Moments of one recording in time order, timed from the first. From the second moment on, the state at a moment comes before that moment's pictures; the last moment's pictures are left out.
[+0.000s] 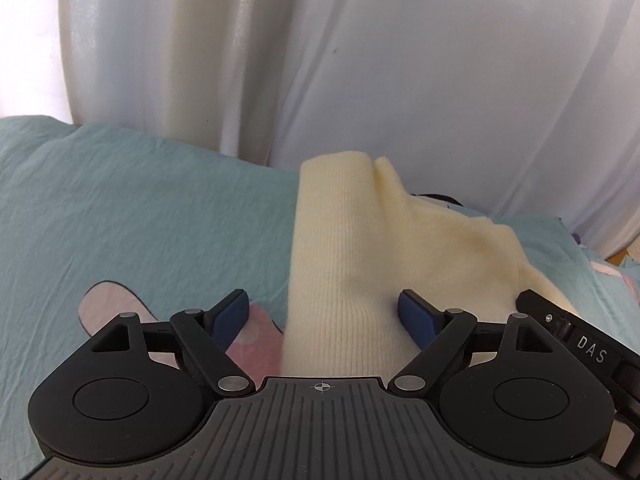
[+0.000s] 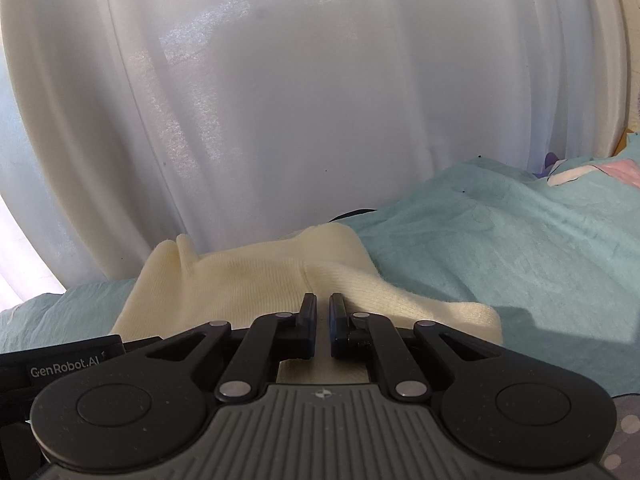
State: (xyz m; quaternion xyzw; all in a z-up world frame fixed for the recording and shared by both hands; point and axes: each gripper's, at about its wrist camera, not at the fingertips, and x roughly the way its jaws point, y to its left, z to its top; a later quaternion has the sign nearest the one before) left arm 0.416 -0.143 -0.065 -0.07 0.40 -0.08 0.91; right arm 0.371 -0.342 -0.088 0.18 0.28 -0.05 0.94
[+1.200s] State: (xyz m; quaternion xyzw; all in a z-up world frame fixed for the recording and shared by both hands) left arm 0.416 -0.071 -0.069 -0.24 0.50 -0.27 0.79; right arm 0.354 -0.449 -0.117 0.48 0.41 0.12 0.76
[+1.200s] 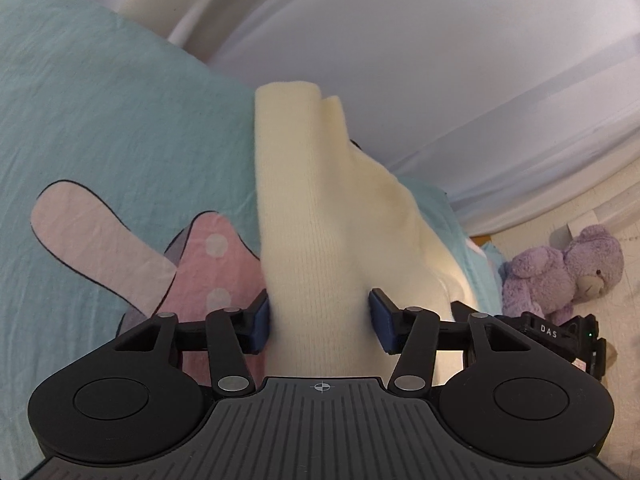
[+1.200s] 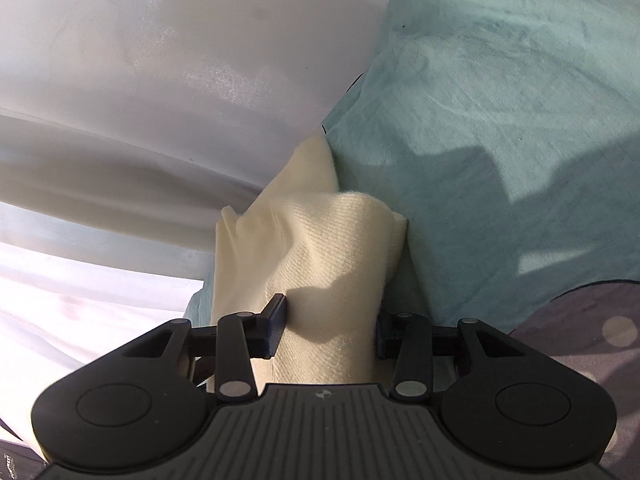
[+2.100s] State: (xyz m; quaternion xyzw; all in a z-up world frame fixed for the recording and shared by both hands) left arm 0.284 0.069 0.014 -0.15 0.42 -0.07 0.89; right arm 0.308 -0.271 -0.033 0.26 0.41 0.09 0.87
